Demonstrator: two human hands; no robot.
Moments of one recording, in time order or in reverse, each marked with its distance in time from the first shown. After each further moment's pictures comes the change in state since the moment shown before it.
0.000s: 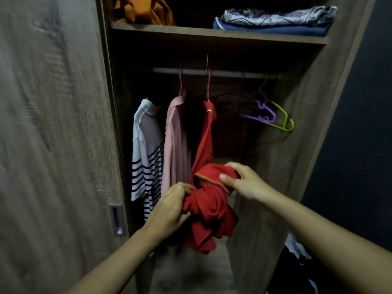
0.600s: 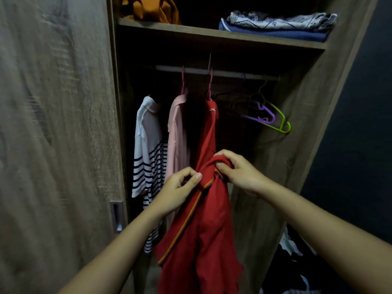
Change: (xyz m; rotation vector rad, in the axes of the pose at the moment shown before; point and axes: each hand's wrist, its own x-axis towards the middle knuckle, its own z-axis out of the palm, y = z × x) left_hand 0.036 0.010 -0.019 -0.673 -0.065 -0.485; right_hand 0.006 -0.029 0.013 0.119 -0.038 -0.141
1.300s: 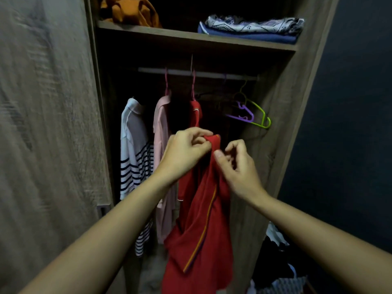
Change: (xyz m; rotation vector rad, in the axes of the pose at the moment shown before) left_hand 0.037 0.099 0.016 0.154 0.161 0.094; right_hand -0.050 -0.027 -0.002 -0.183 0.526 -0.136
